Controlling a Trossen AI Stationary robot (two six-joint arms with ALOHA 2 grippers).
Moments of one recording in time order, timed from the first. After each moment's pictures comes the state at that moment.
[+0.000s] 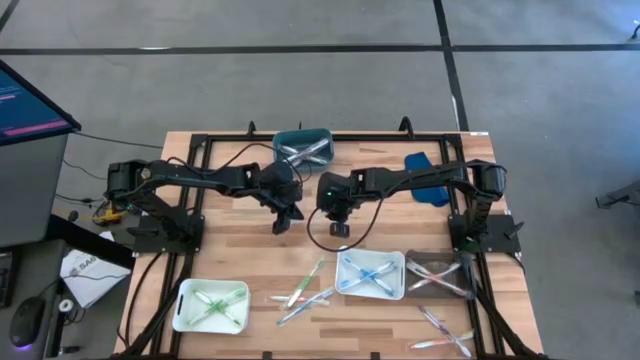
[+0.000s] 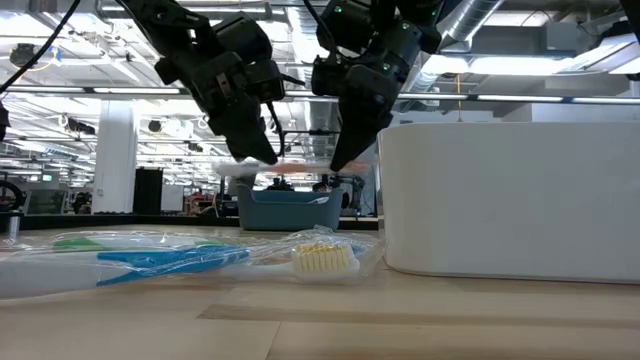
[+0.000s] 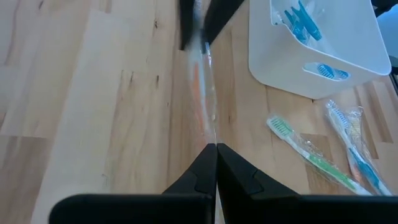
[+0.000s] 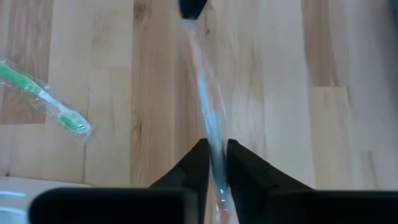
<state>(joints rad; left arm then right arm) 0.24 1.51 0.84 -0.18 0.37 0.00 -0.09 1.87 1.39 -0.60 -0.06 -0.06</state>
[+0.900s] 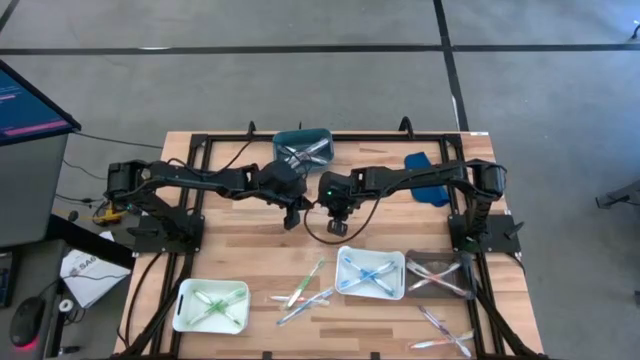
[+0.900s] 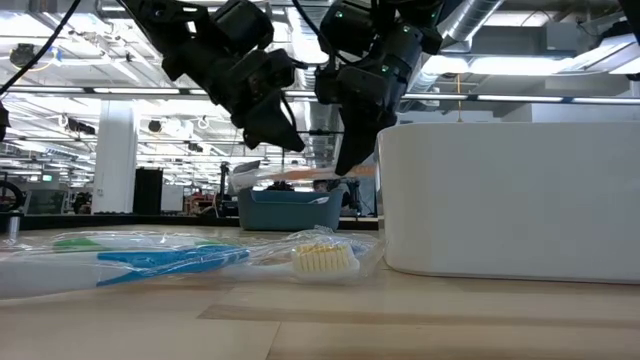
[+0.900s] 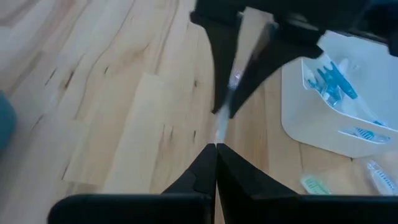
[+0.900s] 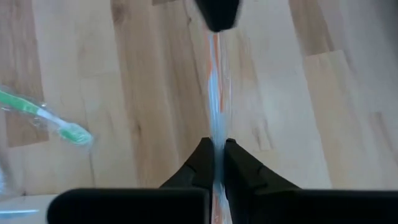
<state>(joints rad) 0.22 1.51 0.84 0.00 0.18 -0.07 -0.09 1.87 1.39 -0.63 -0.05 0.12</state>
